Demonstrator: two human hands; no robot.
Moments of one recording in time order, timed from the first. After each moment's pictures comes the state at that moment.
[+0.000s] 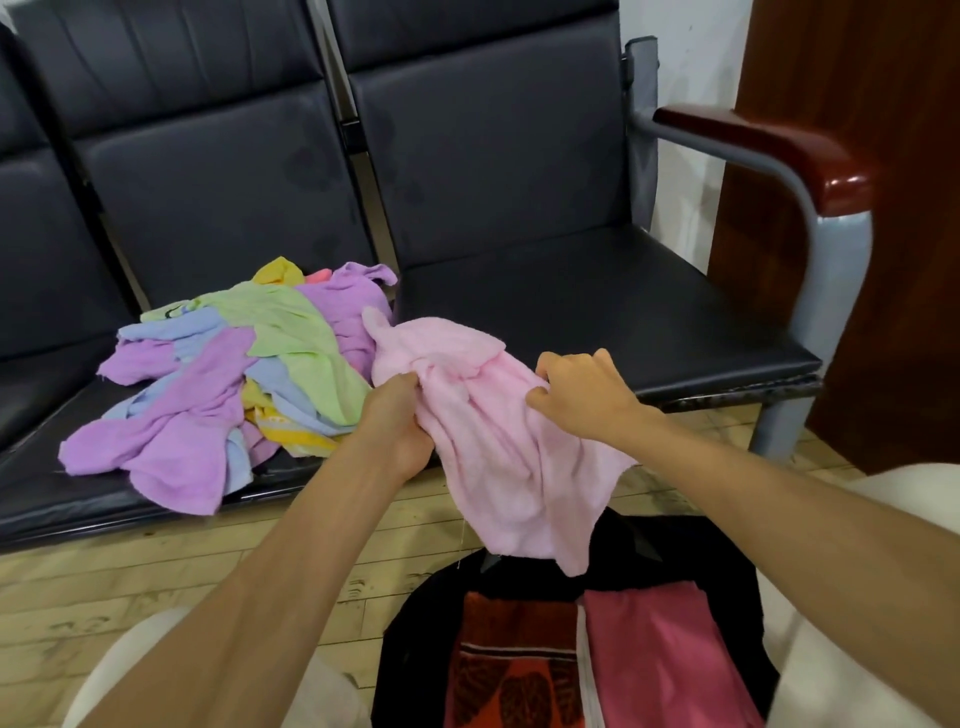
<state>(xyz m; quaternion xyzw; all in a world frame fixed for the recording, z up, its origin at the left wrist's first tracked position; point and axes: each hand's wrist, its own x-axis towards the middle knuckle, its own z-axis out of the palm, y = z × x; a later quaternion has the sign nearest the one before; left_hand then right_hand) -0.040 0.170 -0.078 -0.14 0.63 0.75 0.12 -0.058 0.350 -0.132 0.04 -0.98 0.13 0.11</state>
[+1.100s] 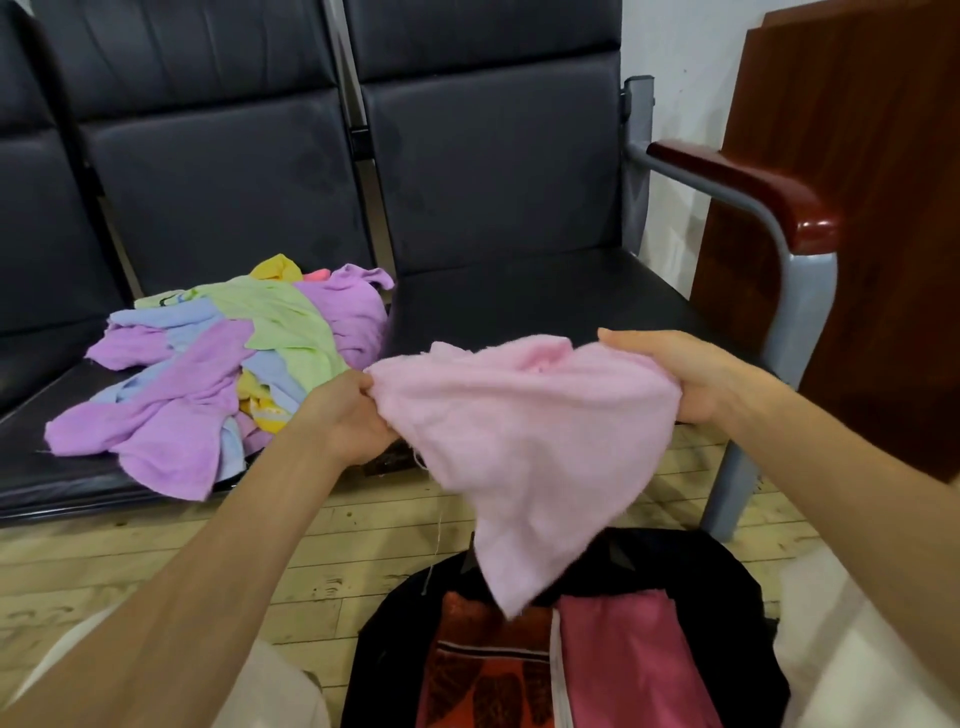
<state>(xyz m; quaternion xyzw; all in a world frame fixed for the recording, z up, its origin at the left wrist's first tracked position) -0.050 0.120 -0.071 -0.18 0.51 0.82 0.16 -0.014 0.420 -0.063 -0.18 -0.67 0.72 -0.12</state>
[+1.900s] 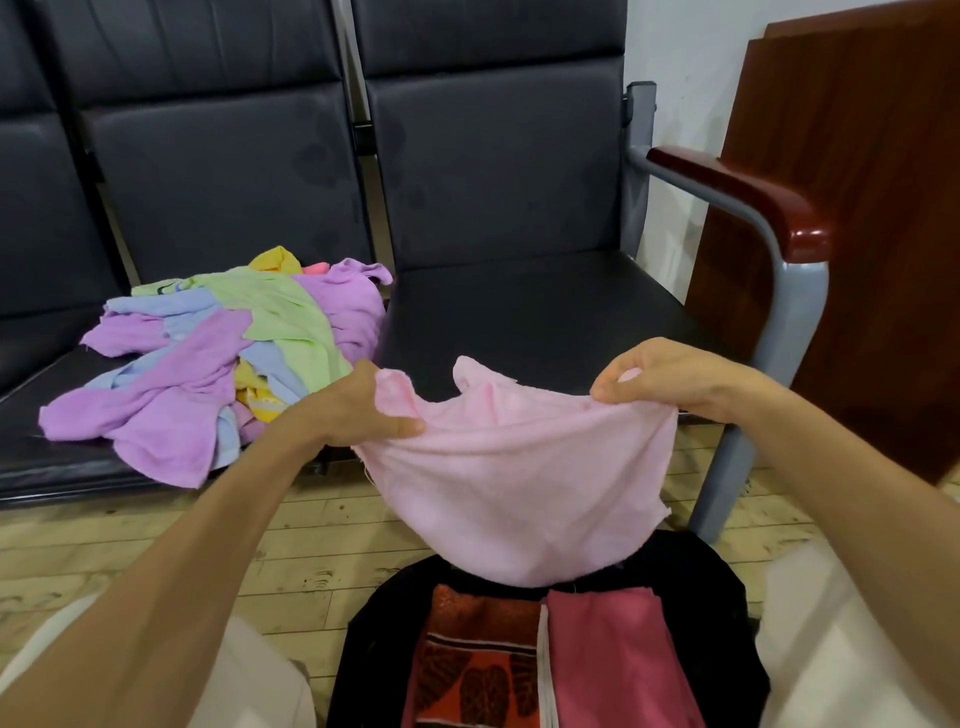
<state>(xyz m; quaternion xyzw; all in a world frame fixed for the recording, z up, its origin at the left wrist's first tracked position) -0.046 0.107 -0.069 0.08 0.97 0.22 0.08 -0.006 0.428 -0.060 -0.04 -0.91 0.38 -0.13</state>
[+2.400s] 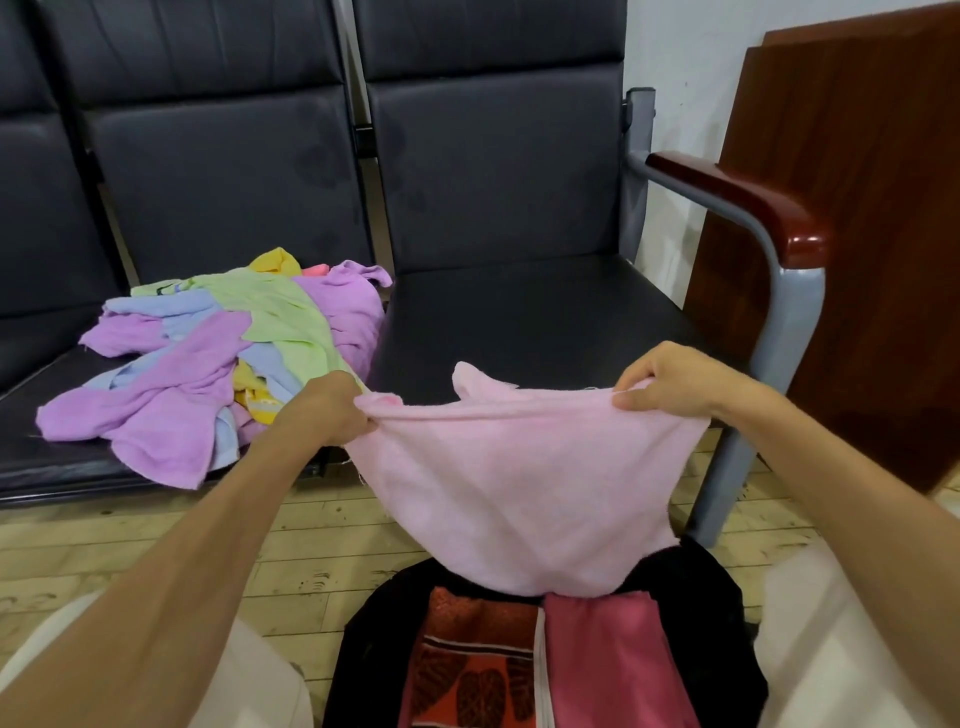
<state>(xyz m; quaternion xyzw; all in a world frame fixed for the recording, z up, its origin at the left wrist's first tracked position) -0.061 0.099 -0.074 0.00 0.99 0.09 0.06 -0.009 0.444 -0.069 0.01 -0.97 0.23 -0.06</state>
